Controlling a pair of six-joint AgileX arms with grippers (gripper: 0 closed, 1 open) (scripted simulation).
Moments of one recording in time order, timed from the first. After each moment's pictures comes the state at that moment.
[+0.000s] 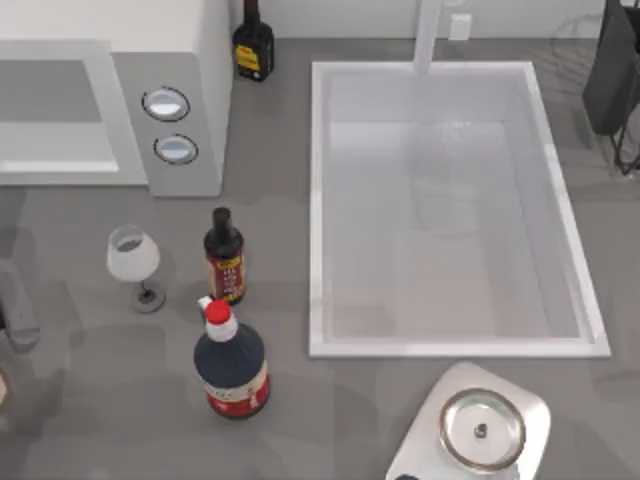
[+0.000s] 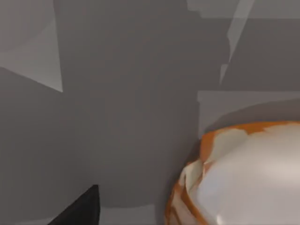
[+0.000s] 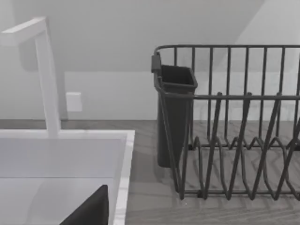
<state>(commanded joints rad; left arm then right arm) 0.18 1.73 0.75 -0.59 0.00 1.28 0.00 0.00 0.00 0.00 0.00 0.00</state>
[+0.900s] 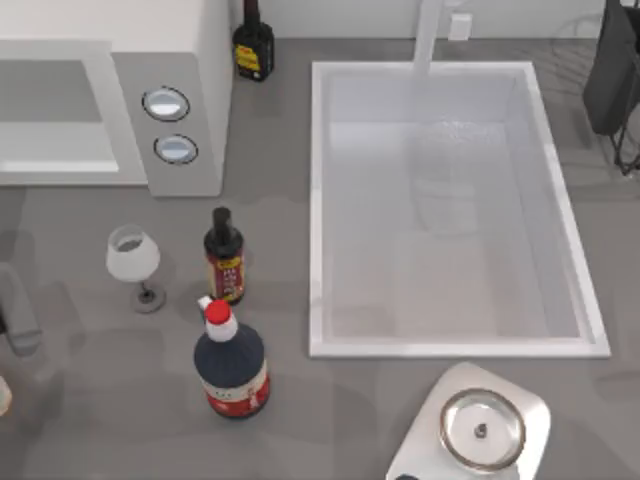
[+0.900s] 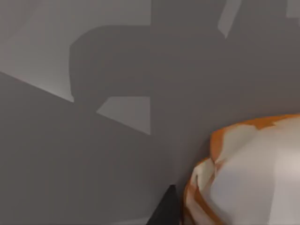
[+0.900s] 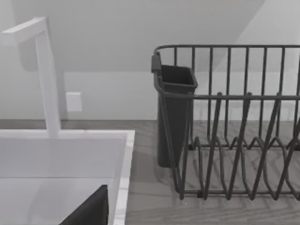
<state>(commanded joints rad) 0.18 1.73 0.75 -0.59 0.00 1.28 0.00 0.00 0.00 0.00 0.00 0.00</state>
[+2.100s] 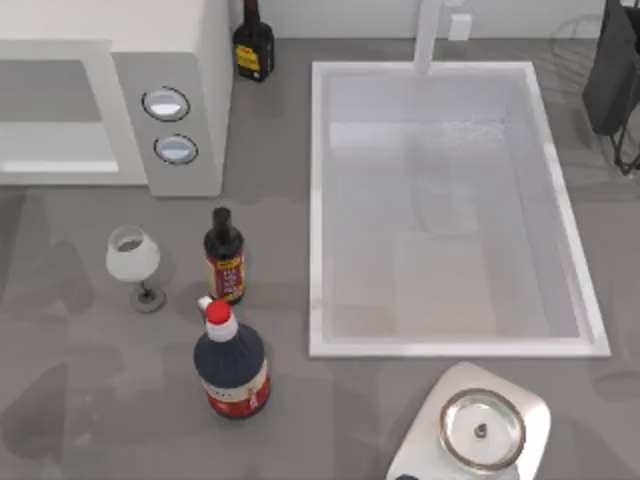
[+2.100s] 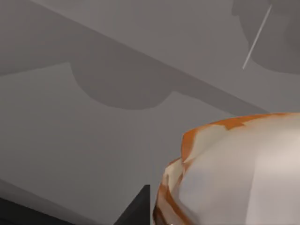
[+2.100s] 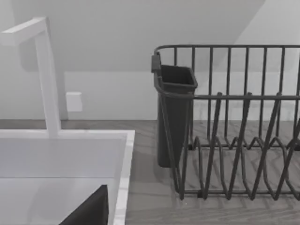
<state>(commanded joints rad) 0.18 1.49 1.05 -1.13 0.01 1.25 0.00 0.00 0.00 0.00 0.00 0.00</state>
